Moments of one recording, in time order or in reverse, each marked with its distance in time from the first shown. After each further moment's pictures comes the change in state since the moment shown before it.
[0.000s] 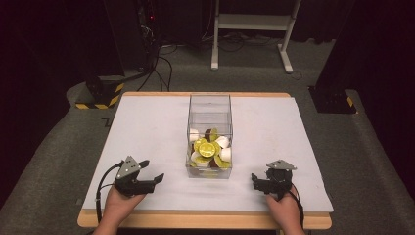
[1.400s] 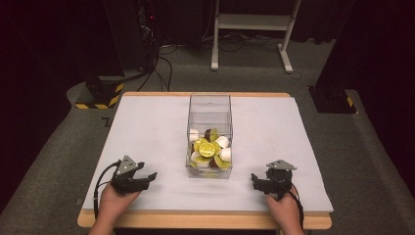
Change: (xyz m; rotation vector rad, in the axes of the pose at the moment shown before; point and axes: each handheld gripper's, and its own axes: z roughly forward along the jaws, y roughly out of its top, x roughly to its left) left arm 0.029 -0.014 0.006 0.077 0.096 -0.014; right arm 0.000 0.000 0.000 0.000 -0.002 0.002
